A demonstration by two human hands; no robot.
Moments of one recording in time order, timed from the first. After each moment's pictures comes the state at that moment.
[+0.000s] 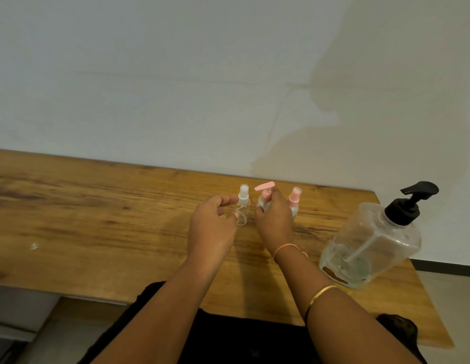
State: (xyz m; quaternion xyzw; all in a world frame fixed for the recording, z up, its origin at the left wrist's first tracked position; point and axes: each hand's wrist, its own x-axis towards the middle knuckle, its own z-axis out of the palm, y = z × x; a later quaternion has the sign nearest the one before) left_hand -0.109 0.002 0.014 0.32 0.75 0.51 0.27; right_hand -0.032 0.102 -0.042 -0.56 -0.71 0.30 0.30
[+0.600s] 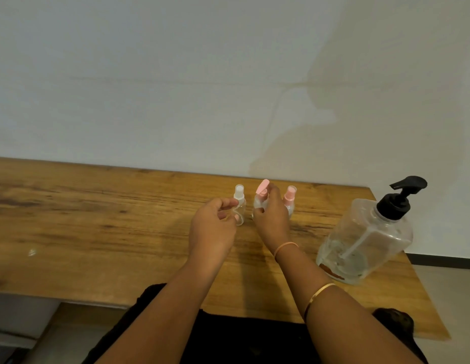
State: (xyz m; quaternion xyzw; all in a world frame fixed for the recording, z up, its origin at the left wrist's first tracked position) left_hand -0.105 0.007 0.006 0.33 0.74 0.51 0.29; right_hand -0.028 0.099 -0.038 -0.55 -0.70 0.35 0.30
